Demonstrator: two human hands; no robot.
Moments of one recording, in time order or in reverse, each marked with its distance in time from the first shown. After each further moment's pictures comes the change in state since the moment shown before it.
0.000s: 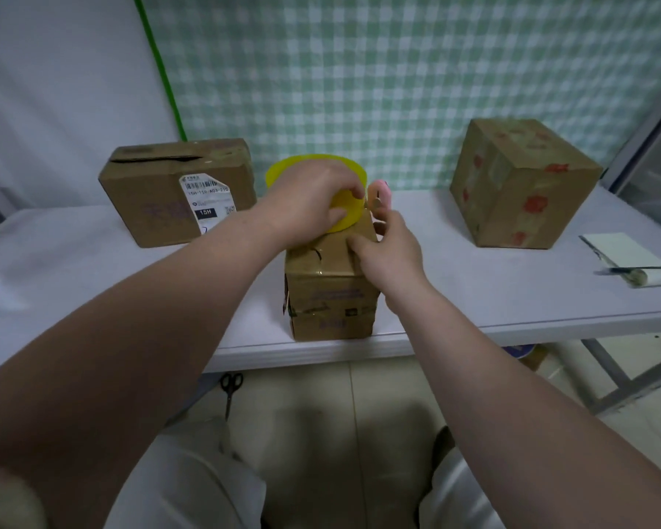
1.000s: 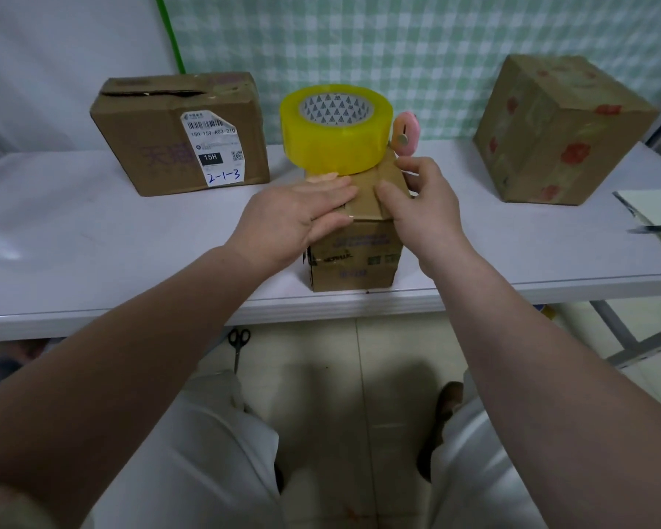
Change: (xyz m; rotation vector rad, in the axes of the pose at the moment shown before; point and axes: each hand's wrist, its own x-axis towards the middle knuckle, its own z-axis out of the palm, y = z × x) left_hand -0.089 -0.029 0.058 -0.141 0.224 0.124; right_hand -0.002 0.017 0.006 0.077 0.042 -0.018
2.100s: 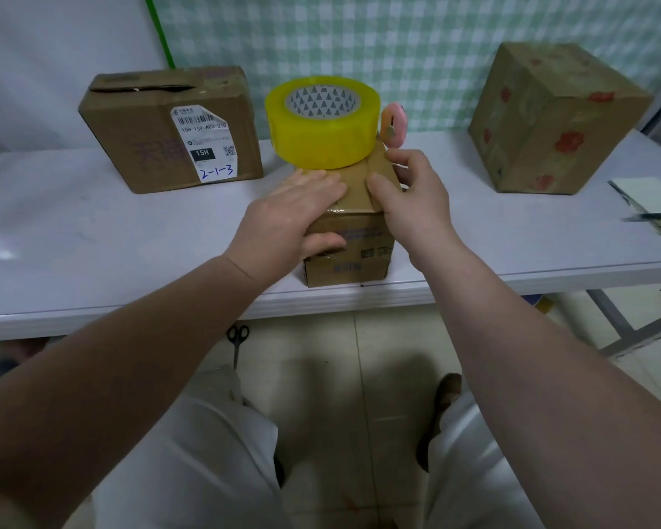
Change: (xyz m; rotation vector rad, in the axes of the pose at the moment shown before) left_hand -0.013 0.004 0.013 0.186 0.079 0.060; right_hand 0.000 0.004 0.001 0.043 0.000 -0.027
